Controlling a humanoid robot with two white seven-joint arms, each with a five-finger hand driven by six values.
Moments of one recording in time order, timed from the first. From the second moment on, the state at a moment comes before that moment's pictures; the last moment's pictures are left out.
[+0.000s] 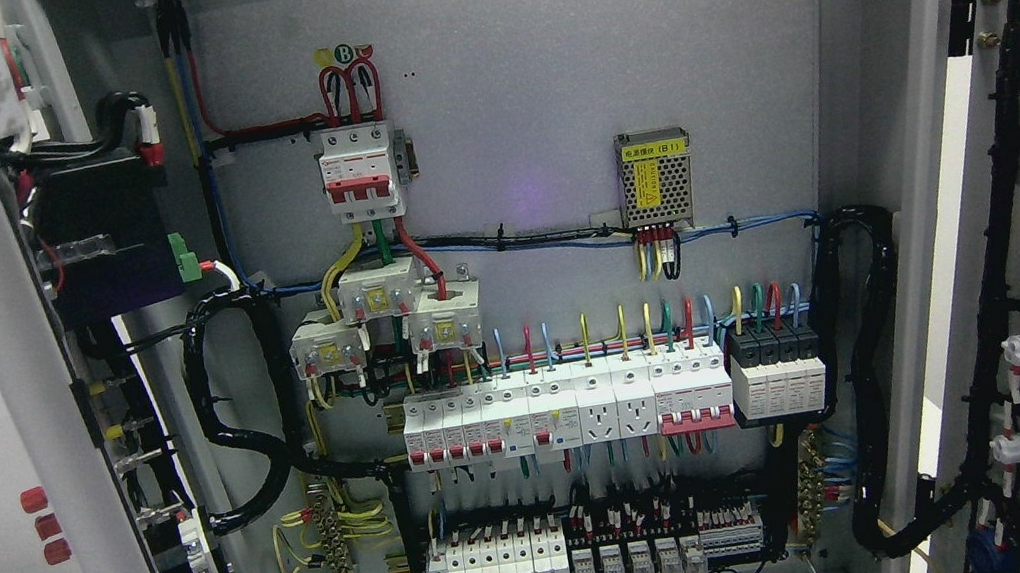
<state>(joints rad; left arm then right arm) 0.04 -0.05 0.09 0.00 0.04 -0.15 -0.17 -0.42 -0.01 0.76 -1.80 -0.64 0.26 0.41</state>
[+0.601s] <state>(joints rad) 0.04 -0.05 0.09 0.00 0.04 -0.15 -0.17 -0.42 0.00 0.79 -1.79 -0.63 0.27 0.40</state>
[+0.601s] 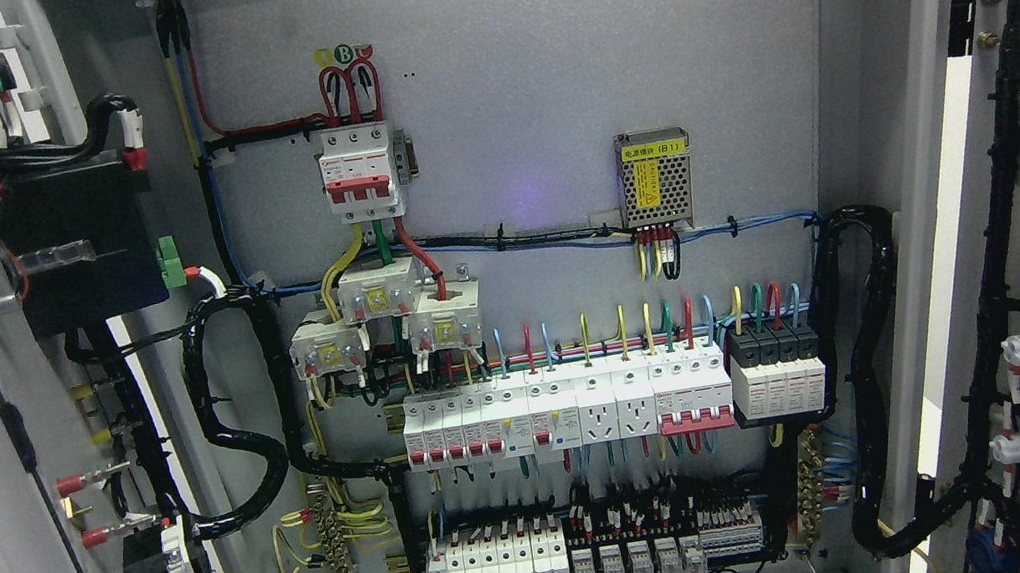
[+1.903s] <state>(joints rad) 0.04 -0.05 0.09 0.00 0.04 -0.15 -0.17 -0.42 0.00 0.78 -1.76 -0.56 0.27 0.32</state>
